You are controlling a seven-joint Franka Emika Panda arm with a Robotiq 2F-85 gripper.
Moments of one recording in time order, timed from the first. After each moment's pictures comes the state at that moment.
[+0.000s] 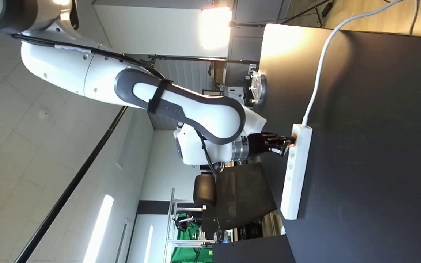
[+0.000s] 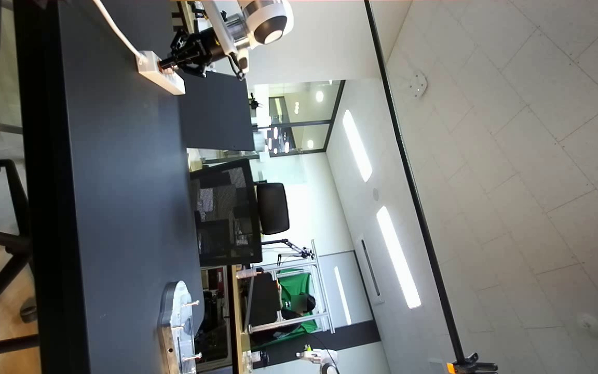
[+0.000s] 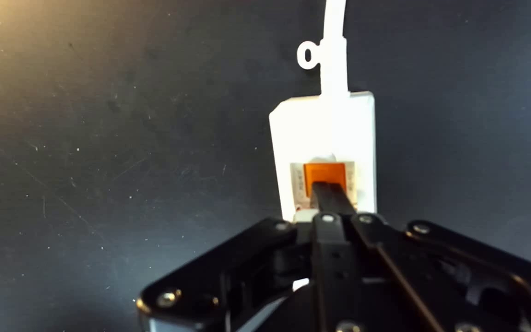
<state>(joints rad) 0.29 0.69 -0.27 -2.01 -0.37 2.79 0.20</state>
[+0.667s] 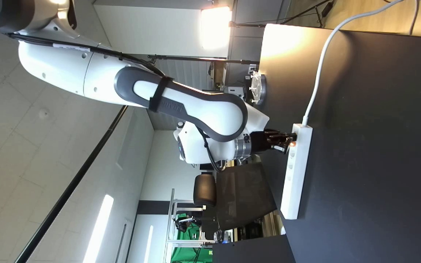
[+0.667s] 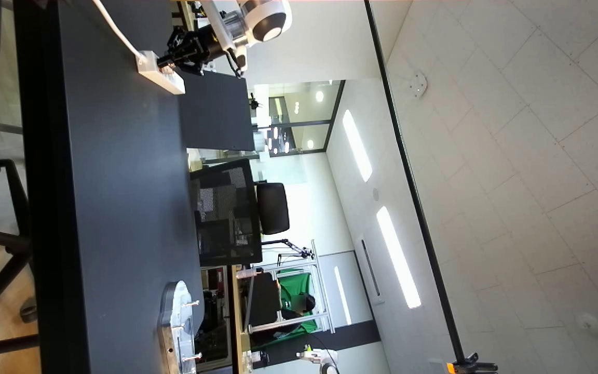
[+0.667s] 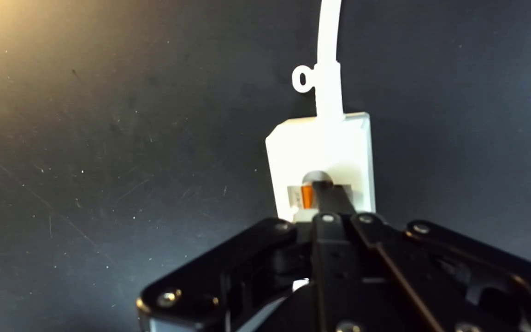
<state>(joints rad) 0.32 0.69 -0.30 -2.03 -0.37 2.79 0.24</state>
